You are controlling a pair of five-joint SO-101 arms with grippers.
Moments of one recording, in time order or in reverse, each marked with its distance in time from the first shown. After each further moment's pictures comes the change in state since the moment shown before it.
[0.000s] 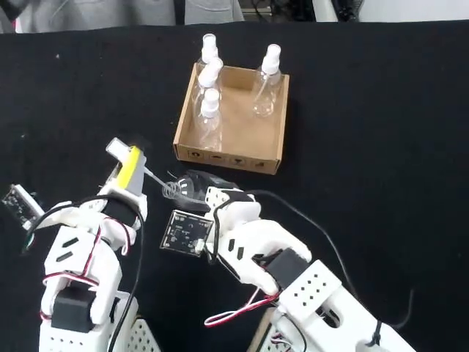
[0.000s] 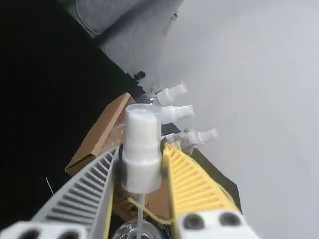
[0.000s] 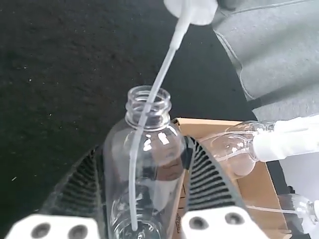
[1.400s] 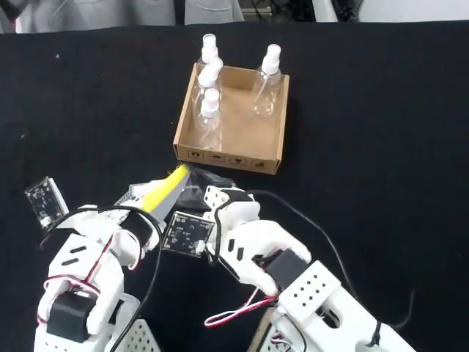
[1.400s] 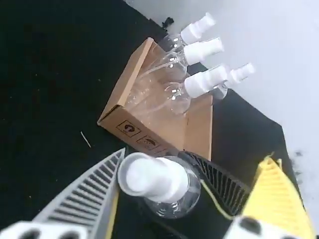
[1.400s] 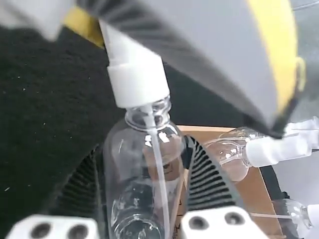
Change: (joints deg) left arm 6.1 0.0 -4.1 16.6 -8.0; right arm -0.1 0.1 1.1 -3.4 0.0
